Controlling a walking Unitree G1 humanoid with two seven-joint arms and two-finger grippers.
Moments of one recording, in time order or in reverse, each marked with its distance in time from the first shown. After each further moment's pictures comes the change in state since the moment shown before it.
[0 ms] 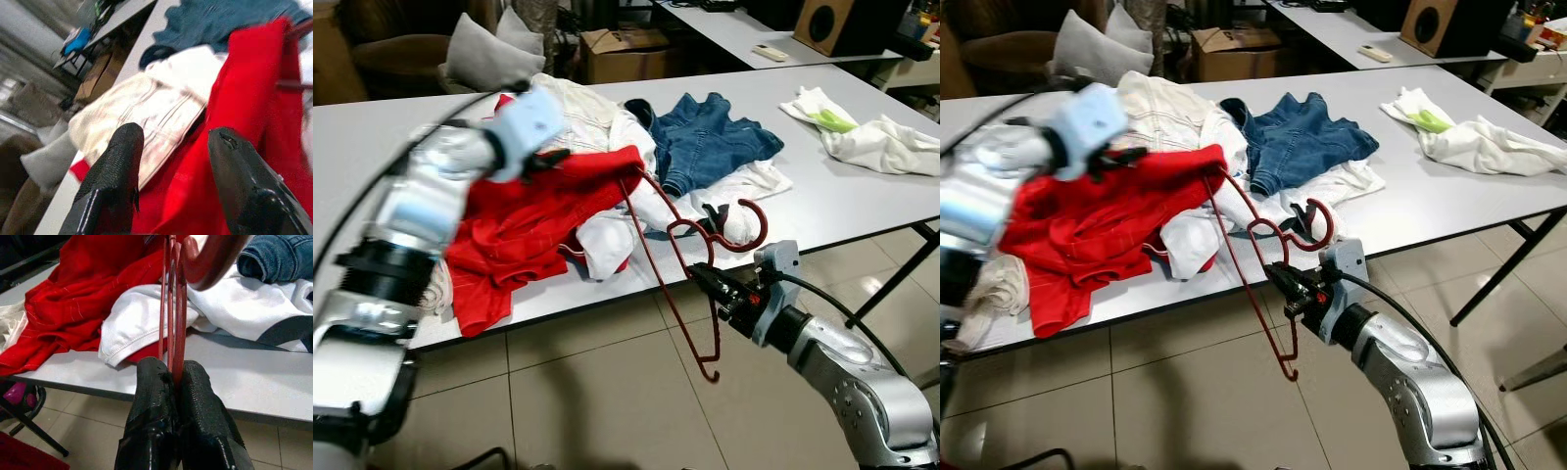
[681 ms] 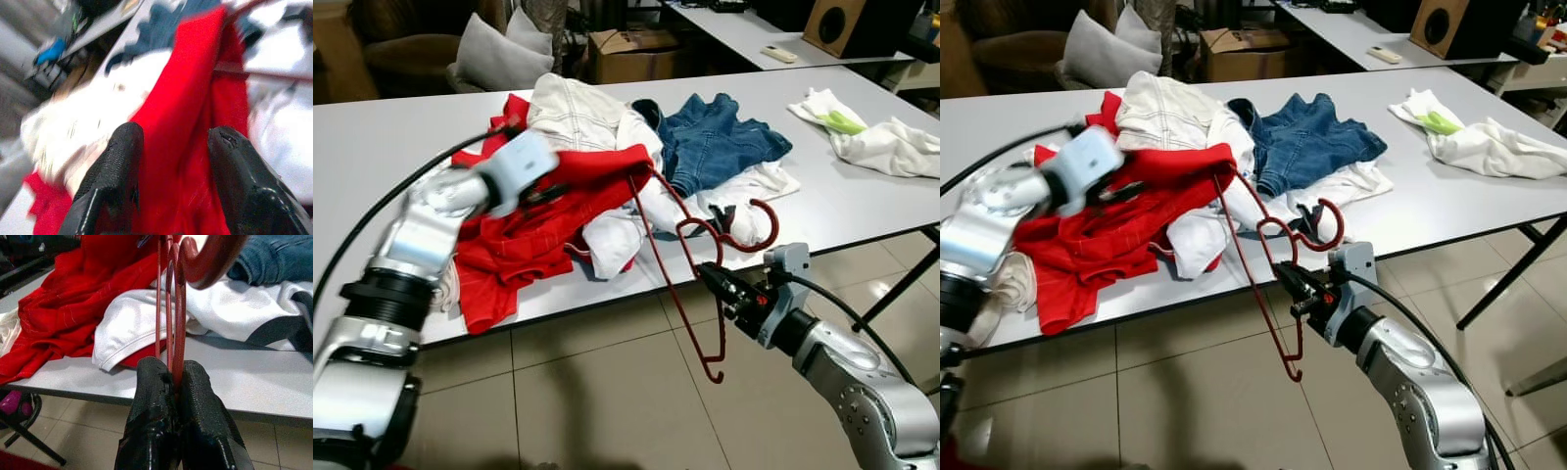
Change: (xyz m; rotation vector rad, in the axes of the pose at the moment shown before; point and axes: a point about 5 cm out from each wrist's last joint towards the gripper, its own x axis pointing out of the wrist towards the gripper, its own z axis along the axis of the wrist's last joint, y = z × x) left arm 0.012 -0.035 -0.017 -0.073 -0.139 -0.109; right arm -0.007 -0.002 0.001 0.011 -0.023 -0.045
